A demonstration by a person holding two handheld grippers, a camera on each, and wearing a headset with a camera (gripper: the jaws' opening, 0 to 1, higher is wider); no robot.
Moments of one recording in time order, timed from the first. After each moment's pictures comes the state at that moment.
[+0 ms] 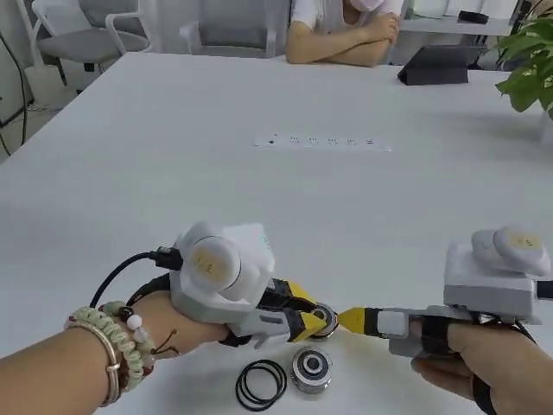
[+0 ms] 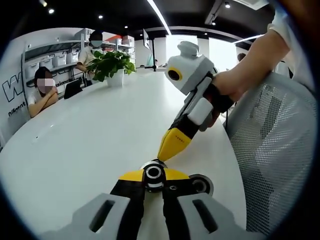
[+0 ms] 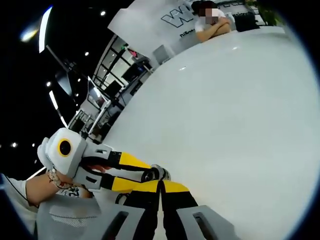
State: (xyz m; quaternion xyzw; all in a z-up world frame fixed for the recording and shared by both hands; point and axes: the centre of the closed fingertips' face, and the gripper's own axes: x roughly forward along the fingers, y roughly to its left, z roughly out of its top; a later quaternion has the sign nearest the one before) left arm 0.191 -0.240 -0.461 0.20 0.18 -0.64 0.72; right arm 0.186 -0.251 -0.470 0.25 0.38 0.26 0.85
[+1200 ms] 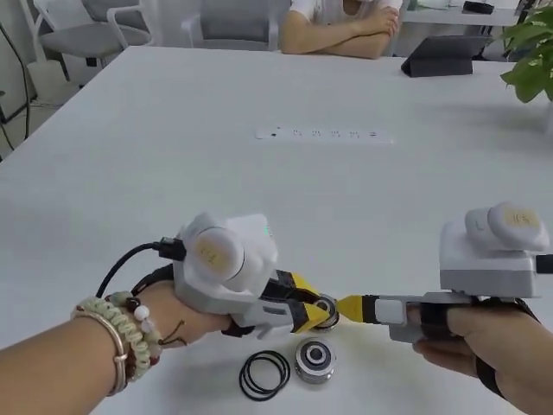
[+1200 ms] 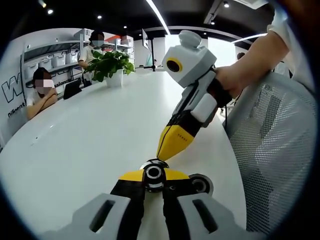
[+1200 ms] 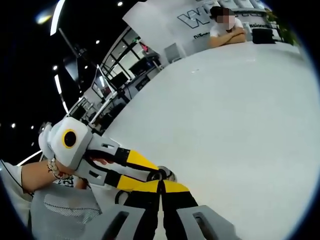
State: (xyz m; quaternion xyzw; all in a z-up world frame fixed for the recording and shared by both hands) left arm 0.191 -0.240 -0.461 0.20 0.18 -0.65 0.72; right arm 0.185 -0.246 -0.461 0.20 0.38 0.28 0.86
